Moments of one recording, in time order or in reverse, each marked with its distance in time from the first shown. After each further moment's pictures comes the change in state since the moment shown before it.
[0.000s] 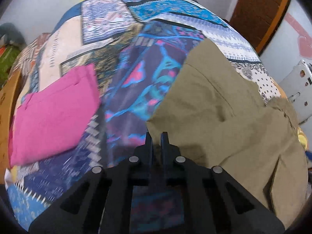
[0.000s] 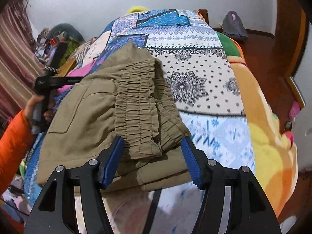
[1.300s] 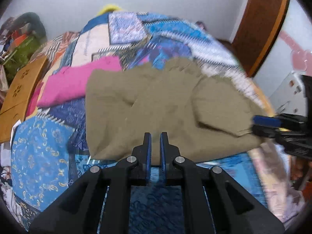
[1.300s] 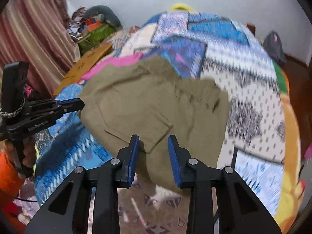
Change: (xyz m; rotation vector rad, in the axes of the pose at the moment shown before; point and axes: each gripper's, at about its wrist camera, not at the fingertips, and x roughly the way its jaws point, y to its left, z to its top) left arm -0.108 -0.024 -0.117 -0.099 -0.132 0.040; right arm 0.027 0.064 0.019 -0.148 0.041 0.183
